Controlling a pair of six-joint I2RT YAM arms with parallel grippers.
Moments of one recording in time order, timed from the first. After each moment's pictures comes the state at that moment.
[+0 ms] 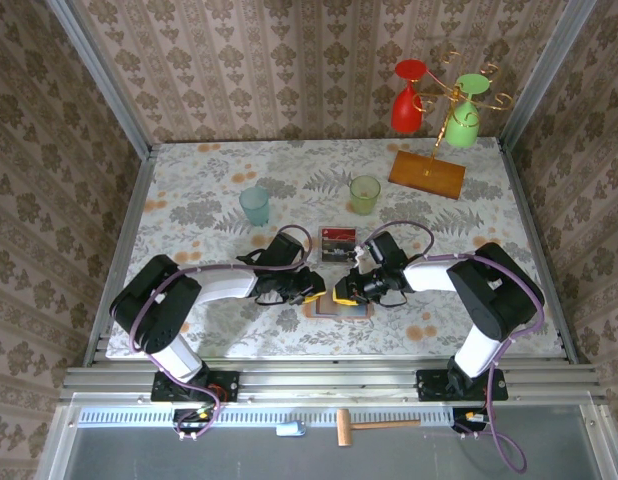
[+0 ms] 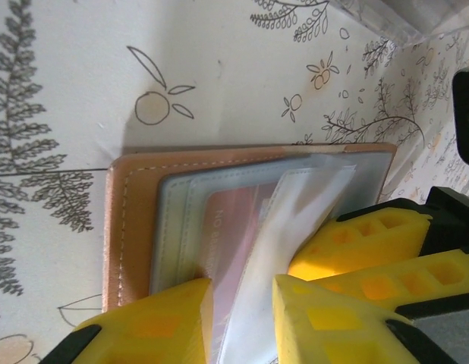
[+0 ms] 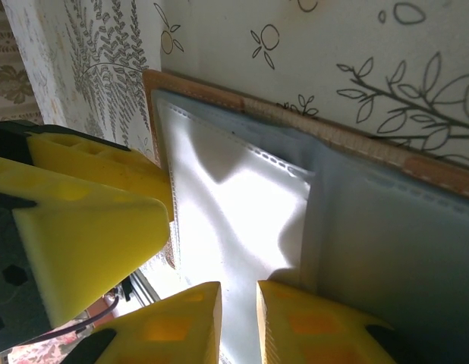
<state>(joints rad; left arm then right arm) -0.78 1.63 0.73 -0.07 0.47 -1.06 0.50 1.70 0.66 0.00 -0.75 0.72</state>
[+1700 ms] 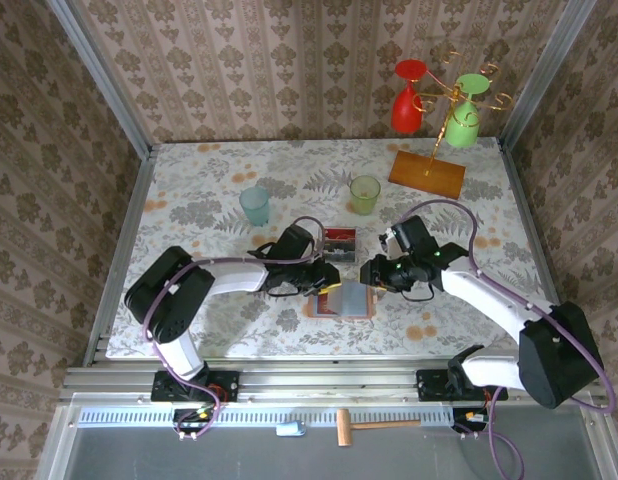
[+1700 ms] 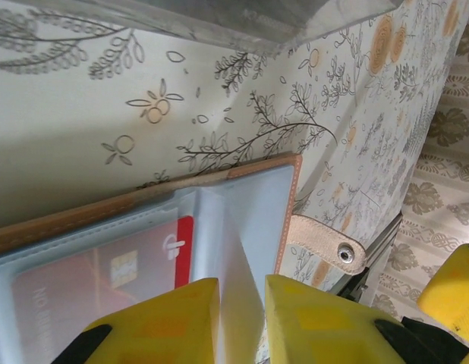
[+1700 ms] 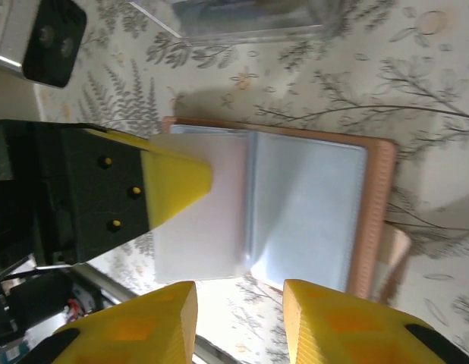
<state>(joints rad) -0.80 1.72 0.82 0.07 0.56 -1.08 0.43 1.26 0.76 -0.56 -0.43 0.64</state>
